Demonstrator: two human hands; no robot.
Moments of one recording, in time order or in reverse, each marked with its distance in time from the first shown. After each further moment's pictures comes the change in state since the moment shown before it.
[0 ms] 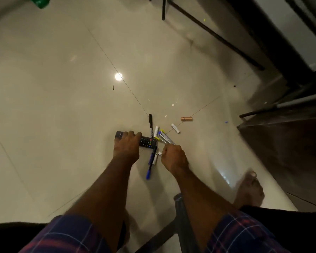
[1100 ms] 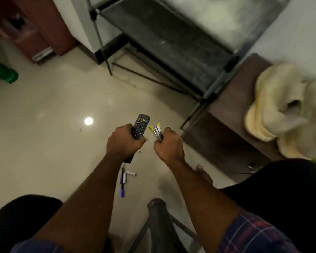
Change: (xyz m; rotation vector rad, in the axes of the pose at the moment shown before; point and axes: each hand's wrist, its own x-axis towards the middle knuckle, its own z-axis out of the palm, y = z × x) left_hand -0.112 0.132 -0.189 -0.536 0.346 0.168; right_hand -0.129 0.036 -0.207 0.284 0.573 0.082
